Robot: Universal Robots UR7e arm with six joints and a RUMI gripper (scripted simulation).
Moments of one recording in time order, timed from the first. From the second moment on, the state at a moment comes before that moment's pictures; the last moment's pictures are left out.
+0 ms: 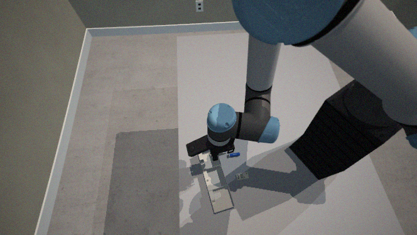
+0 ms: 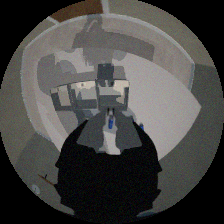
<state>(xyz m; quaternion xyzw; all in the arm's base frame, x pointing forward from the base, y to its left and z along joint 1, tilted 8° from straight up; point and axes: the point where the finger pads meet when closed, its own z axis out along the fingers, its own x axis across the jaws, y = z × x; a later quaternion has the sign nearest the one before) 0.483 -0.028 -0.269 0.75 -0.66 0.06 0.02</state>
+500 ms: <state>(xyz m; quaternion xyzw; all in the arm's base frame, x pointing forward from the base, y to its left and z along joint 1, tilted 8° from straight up) 0.476 0.031 -0.277 0.75 -0.66 0.06 0.02</state>
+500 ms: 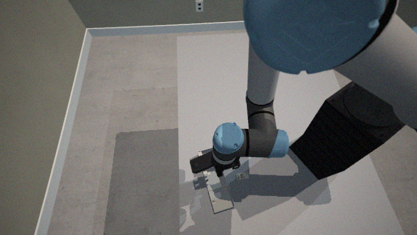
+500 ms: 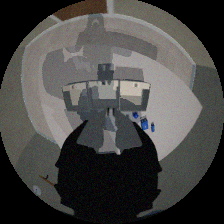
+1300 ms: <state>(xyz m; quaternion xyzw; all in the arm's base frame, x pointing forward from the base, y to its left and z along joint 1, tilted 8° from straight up) 0.475 0.049 -0.311 0.75 -0.66 0.06 0.02</state>
